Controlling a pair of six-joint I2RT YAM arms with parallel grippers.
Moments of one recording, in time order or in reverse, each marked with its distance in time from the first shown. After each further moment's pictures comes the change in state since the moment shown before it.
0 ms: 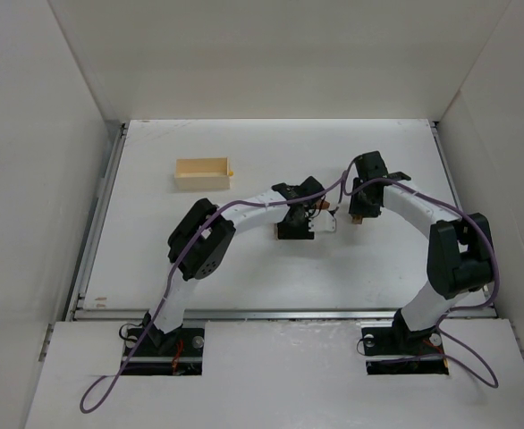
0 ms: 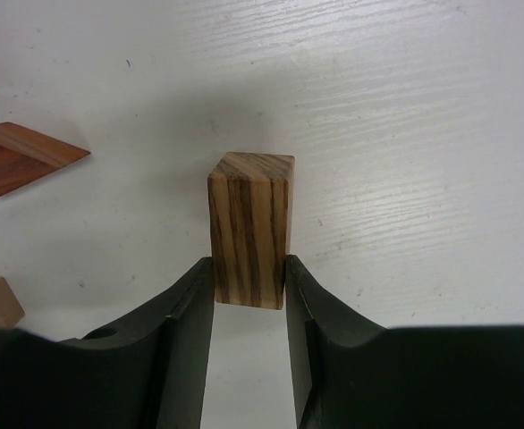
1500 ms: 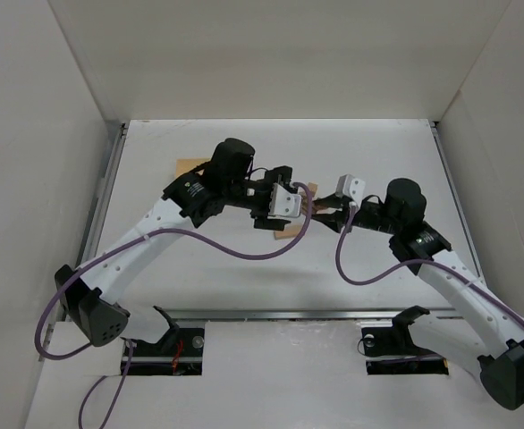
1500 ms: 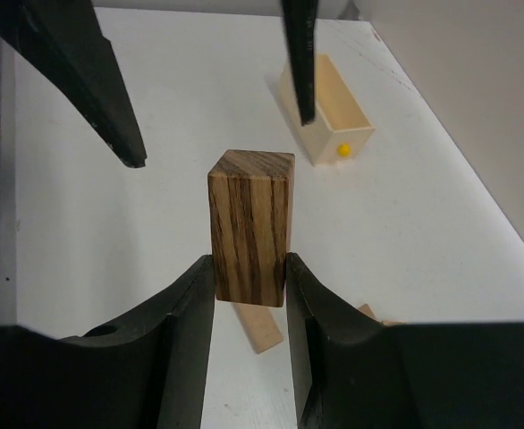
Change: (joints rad) left arm 0.136 -0.769 -0.187 0.029 0.698 0.122; right arm 0.194 -0.699 -0.354 0.613 -0.930 -0.780
